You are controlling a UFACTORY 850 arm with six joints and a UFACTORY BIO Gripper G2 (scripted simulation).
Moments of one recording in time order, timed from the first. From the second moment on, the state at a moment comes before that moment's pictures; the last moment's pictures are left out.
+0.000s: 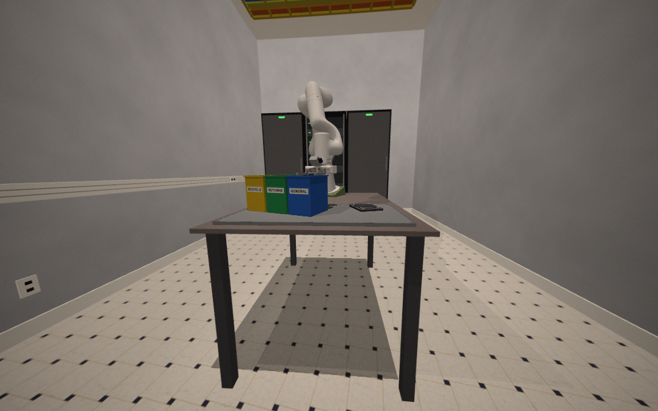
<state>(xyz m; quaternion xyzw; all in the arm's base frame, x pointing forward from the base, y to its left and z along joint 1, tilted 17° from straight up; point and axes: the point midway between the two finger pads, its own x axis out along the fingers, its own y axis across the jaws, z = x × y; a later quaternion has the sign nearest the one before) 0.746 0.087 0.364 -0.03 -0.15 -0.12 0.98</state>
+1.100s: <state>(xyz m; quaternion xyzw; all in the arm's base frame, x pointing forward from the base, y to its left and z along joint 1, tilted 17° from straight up) 0.737 0.090 0.395 -0.03 -0.15 -0.12 0.98</state>
